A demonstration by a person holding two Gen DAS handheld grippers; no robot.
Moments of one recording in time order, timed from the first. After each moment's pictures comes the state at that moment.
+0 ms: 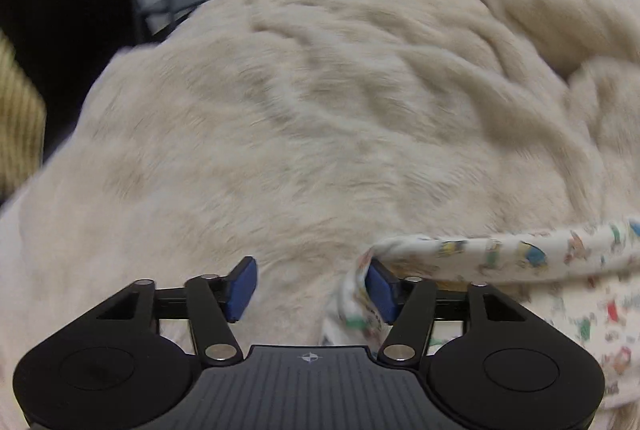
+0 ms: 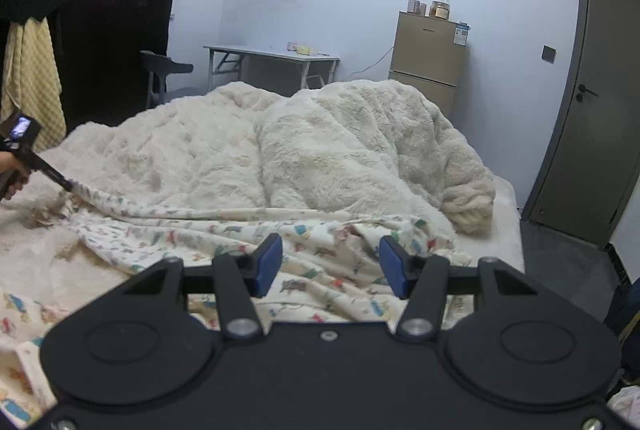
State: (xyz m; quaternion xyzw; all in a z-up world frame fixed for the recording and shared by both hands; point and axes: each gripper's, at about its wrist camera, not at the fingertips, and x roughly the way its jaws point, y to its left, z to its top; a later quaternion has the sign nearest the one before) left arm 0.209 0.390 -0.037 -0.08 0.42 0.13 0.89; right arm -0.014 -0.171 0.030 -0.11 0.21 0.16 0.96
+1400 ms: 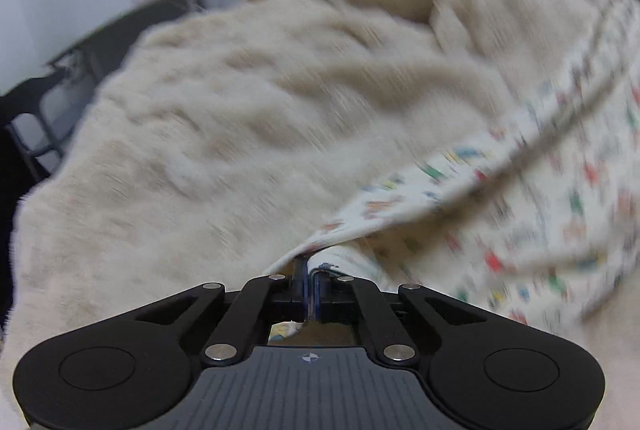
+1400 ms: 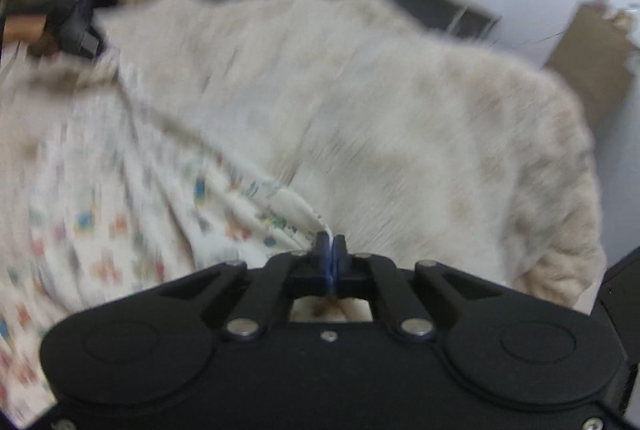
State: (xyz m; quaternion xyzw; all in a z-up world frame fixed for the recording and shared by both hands) left arm 0.238 0.371 -0.046 0.13 0.35 -0.08 0.93; right arm 0.180 -0.126 0.019 -0.26 0.29 0.33 0.86
